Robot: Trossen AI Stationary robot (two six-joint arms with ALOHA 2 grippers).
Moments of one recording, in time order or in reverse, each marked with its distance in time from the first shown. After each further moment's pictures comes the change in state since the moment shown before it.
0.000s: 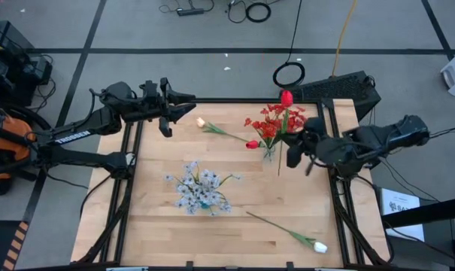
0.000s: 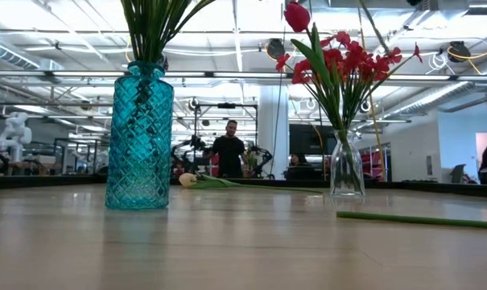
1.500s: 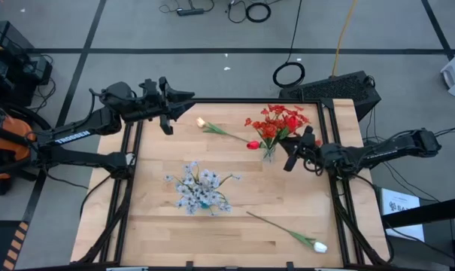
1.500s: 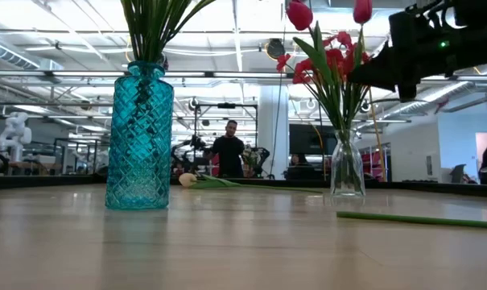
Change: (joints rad) left arm 0.000 0.000 0.000 0.001 -0.053 -0.025; right arm -0.224 -0.292 -1.001 1.203 -0.143 -0.607
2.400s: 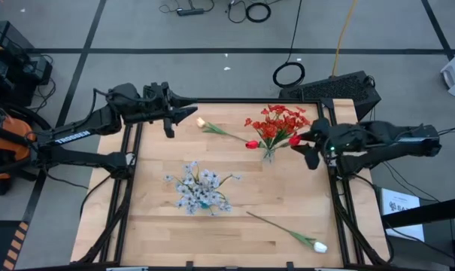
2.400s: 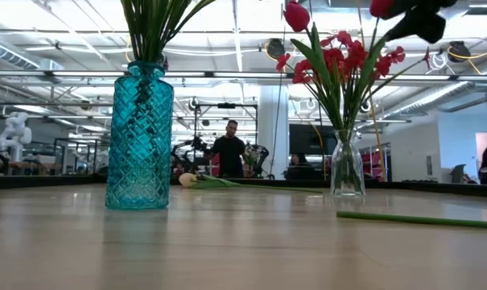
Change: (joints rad) left arm 0.000 0.000 0.000 -0.145 0.000 -0.001; right arm -0.001 0.013 0.783 -1.333 -0.316 0.356
